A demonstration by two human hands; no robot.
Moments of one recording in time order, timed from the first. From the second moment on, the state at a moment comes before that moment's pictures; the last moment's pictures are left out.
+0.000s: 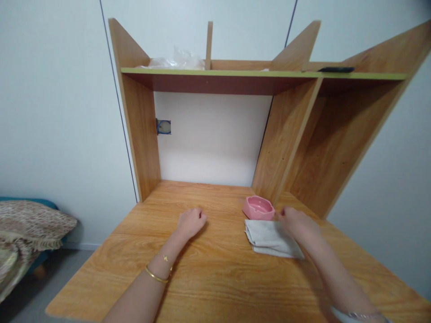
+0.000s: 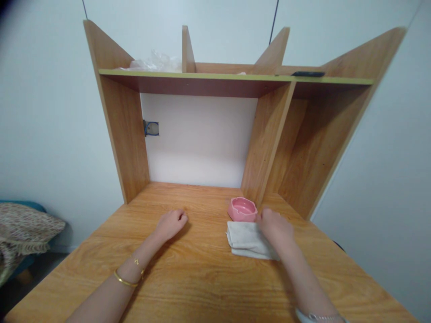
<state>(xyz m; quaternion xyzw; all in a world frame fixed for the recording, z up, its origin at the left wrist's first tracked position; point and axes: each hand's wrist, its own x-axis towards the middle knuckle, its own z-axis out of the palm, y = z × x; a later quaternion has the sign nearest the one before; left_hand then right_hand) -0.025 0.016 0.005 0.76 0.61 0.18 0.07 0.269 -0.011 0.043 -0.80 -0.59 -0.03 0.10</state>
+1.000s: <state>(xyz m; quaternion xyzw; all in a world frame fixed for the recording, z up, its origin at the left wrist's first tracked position) -0.033 0.018 -0.014 0.84 0.52 0.02 0.13 0.145 0.000 -0.025 -0.58 -0.80 0.15 0.08</state>
